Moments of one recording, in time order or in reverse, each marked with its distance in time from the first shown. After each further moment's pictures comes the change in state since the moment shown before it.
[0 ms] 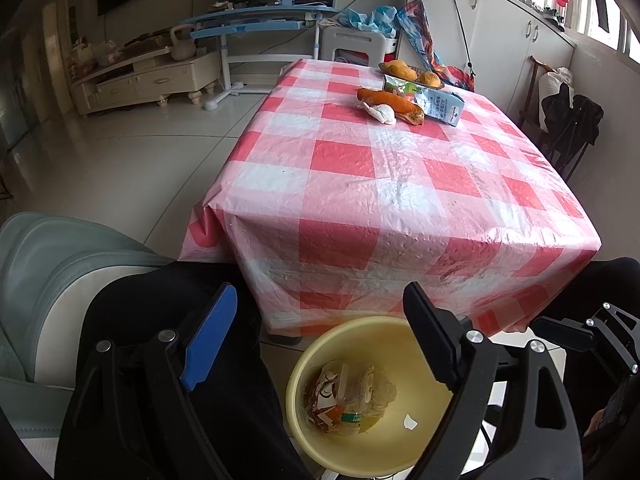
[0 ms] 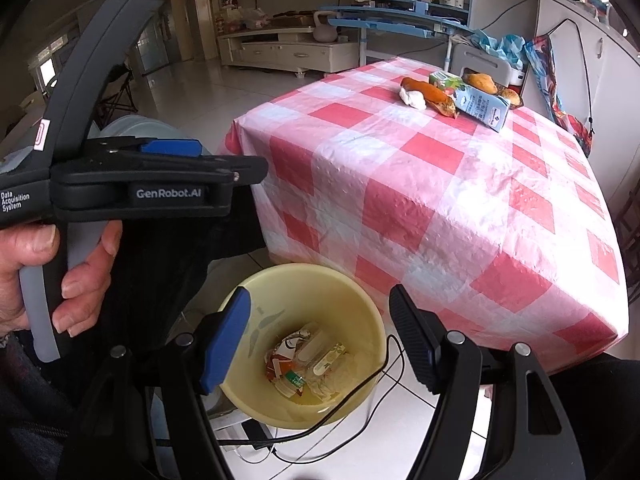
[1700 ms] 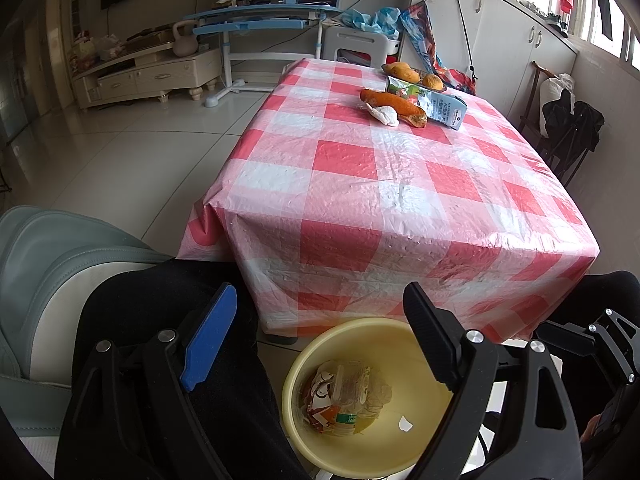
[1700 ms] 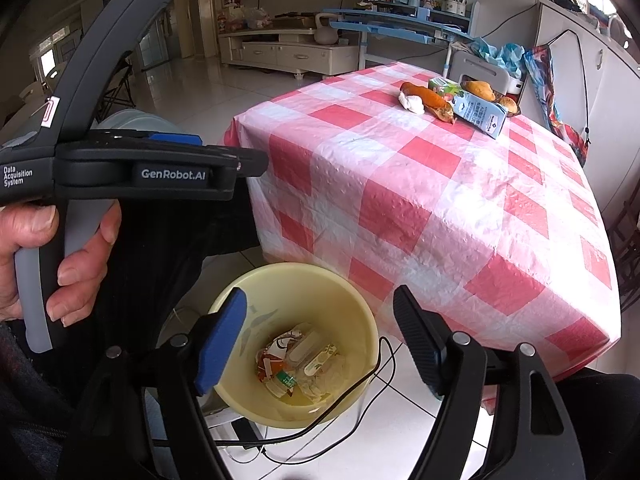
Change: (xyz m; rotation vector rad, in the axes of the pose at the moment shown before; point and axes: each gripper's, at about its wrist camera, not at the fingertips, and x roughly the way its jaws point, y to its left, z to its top) left arm 0.003 0.001 0.002 -0.020 0.001 -0.012; right arm -0.004 0.000 -0.003 -0.023 -0.005 -0.028
